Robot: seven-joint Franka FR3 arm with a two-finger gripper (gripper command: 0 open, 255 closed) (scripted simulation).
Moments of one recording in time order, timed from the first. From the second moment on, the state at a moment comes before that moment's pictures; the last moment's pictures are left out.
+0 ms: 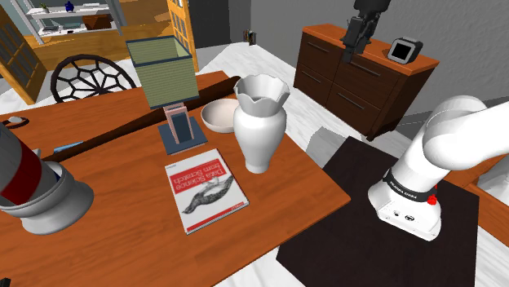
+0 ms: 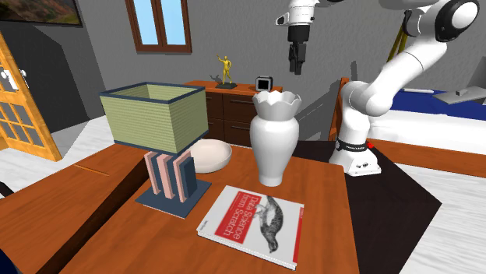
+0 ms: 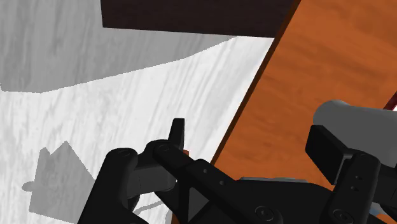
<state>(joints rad) 0.00 -0.82 -0.01 -2.38 0.02 1.55 -0.01</state>
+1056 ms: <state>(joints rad) 0.02 -0.32 0.06 -2.23 0.05 1.90 0.06</state>
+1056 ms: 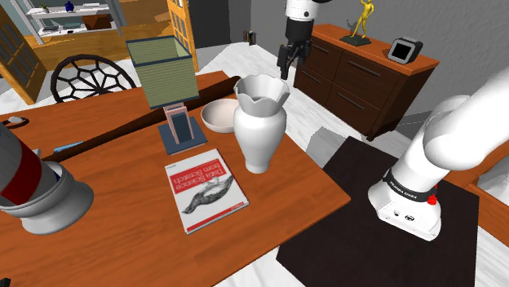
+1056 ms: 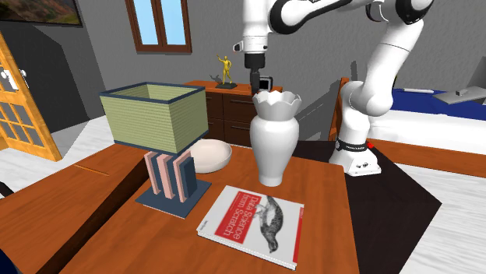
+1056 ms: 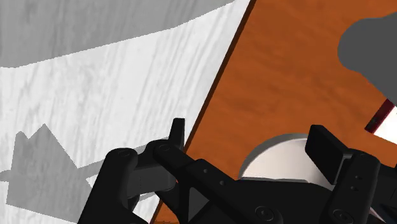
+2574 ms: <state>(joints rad) 0.06 0.37 0.09 -1.75 -0.01 2.10 0.14</state>
